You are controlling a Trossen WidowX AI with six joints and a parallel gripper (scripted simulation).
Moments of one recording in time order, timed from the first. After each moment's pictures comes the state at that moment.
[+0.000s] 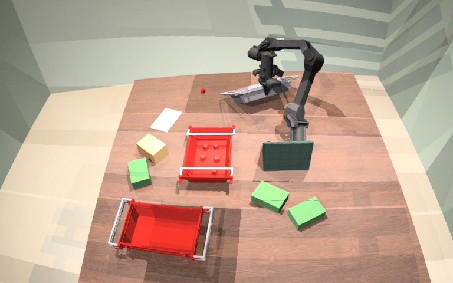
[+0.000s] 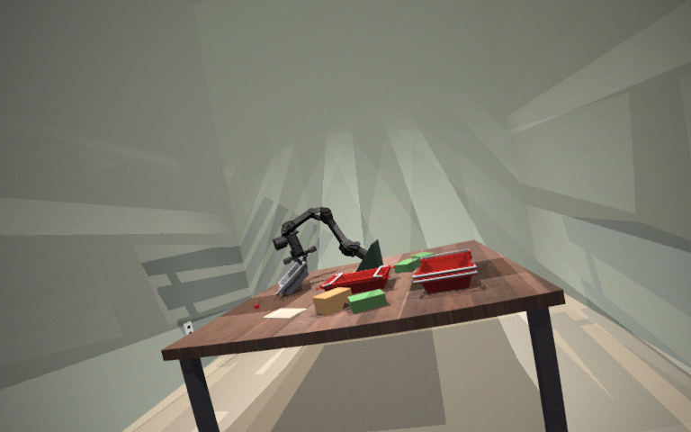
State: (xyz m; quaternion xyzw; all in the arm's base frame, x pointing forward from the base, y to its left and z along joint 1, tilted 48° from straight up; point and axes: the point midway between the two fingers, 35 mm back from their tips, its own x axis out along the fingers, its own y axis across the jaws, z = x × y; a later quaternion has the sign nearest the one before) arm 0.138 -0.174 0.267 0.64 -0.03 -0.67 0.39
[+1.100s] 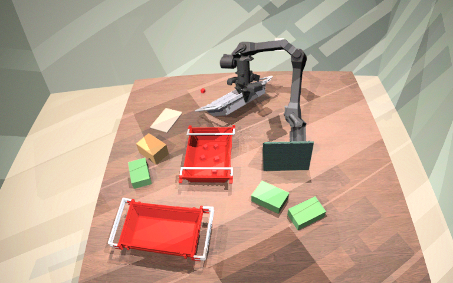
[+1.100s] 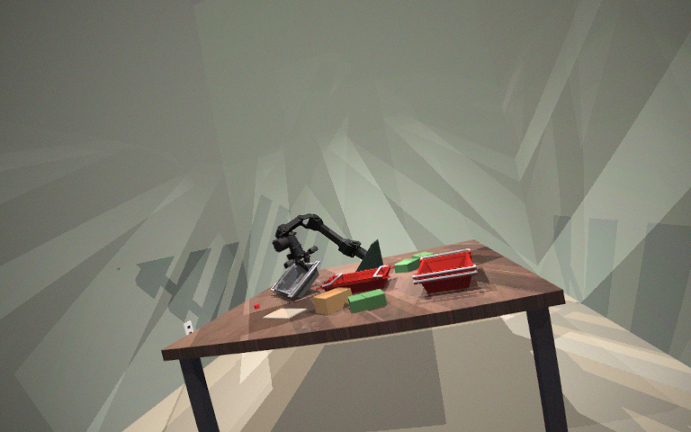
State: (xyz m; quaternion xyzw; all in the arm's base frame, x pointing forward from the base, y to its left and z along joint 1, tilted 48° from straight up) arm 0.234 -0.129 0.229 0.57 0.10 -0.68 0.44
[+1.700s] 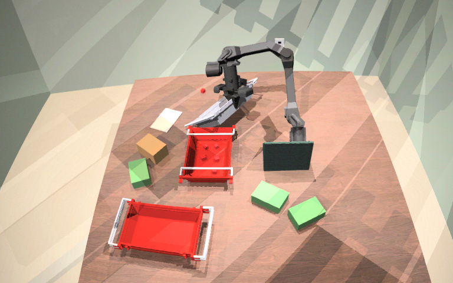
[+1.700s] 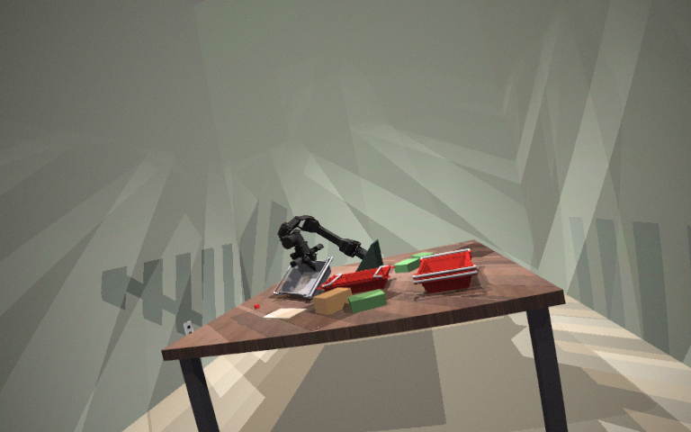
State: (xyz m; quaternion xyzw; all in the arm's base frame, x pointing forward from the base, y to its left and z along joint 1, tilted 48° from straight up) arm 0.277 -0.083 0.195 0.51 0.17 -0.69 0.48
